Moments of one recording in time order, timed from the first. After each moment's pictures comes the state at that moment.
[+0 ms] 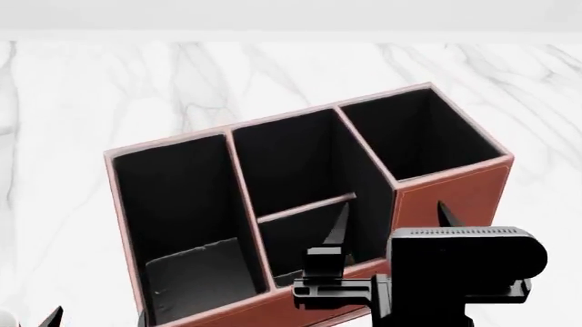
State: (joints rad) left arm 0.00 -0.15 0.19 -0.02 -0.10 0.07 -0.20; right arm 0.32 0.16 -0.10 -0.72 0.23 0.97 0.24
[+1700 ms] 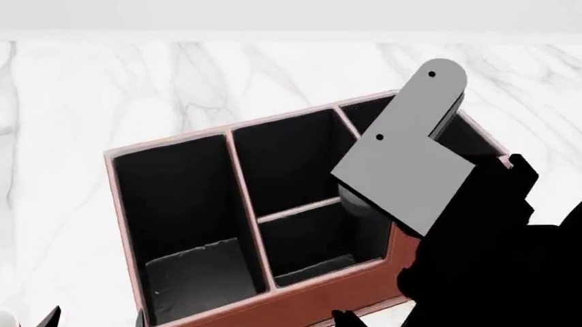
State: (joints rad) left arm -0.01 -0.19 0.24 -0.03 -0.14 0.08 -0.25; right arm 1.76 0.90 -0.93 -0.31 2.06 1.55 0.49
